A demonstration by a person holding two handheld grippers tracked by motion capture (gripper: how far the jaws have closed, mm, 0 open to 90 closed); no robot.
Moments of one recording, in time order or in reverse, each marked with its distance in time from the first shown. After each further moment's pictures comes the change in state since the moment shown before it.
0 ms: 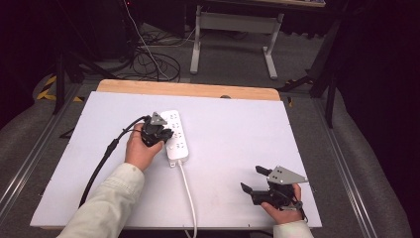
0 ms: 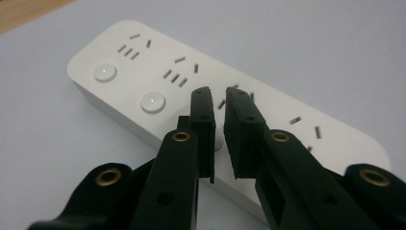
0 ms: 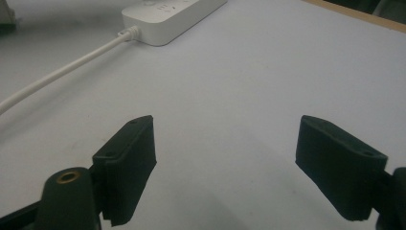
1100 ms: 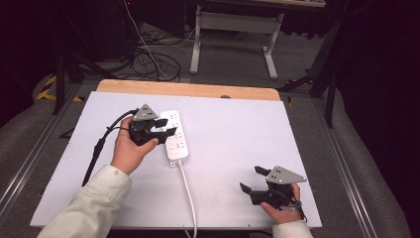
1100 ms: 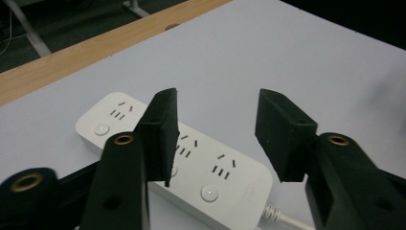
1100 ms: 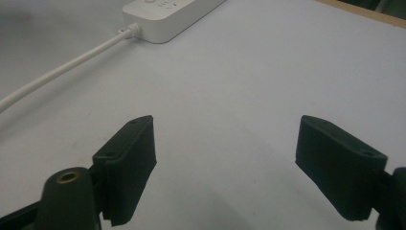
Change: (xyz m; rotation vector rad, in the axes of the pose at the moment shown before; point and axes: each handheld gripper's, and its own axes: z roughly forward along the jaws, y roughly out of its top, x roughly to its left) left arm -0.014 0.024 -0.072 -0.180 -0.098 0.011; right arm 0.001 0.000 0.002 0.009 0.003 0.001
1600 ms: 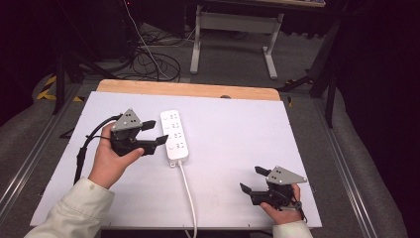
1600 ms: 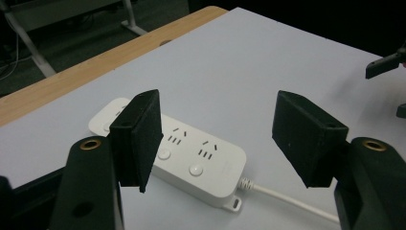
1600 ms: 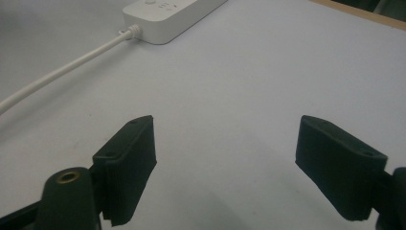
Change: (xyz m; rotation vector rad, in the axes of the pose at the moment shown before) left arm -0.015 -0.005 -0.050 -0.050 -0.004 0.042; right arm 0.001 0.000 -0.001 -0.003 -0.002 -0.002
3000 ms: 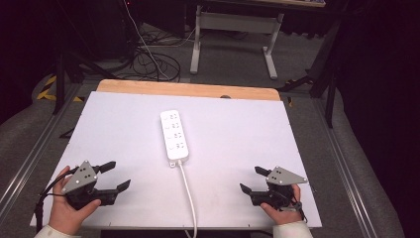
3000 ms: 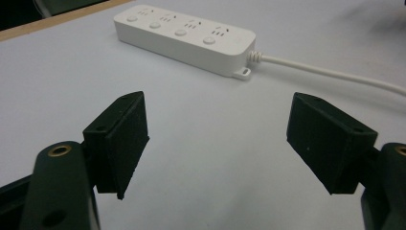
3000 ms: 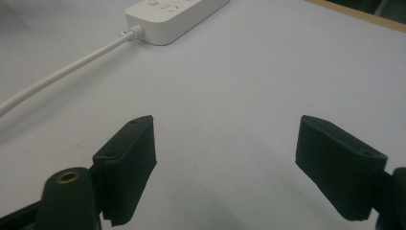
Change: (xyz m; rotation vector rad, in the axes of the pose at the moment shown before) left arm -0.006 -0.141 -0.069 -0.019 0.054 0.000; right arm 0.001 0.000 -0.001 -0.004 0.001 -0.005
